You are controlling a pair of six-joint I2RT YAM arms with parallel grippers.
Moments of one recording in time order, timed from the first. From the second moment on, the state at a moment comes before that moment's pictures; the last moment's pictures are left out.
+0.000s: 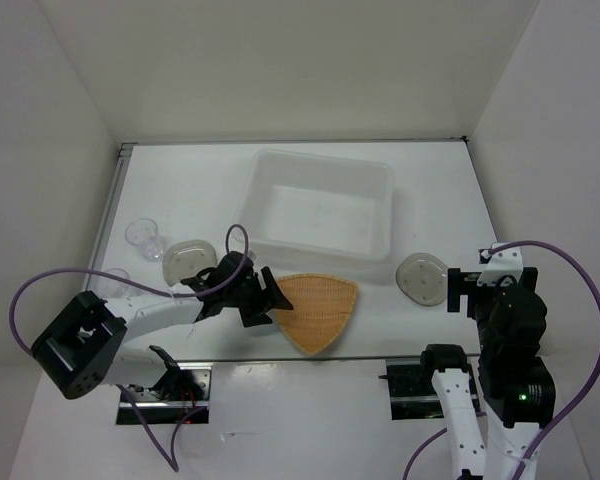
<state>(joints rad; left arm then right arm) -0.68 1.30 0.50 -0.08 0.30 -1.16 -0.07 0.30 0.98 -1.03 0.20 -0.22</state>
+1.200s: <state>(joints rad) -0.72 1.30 0.31 0.27 0.30 -1.26 -0.07 0.30 0.98 -1.03 0.19 -0.22</state>
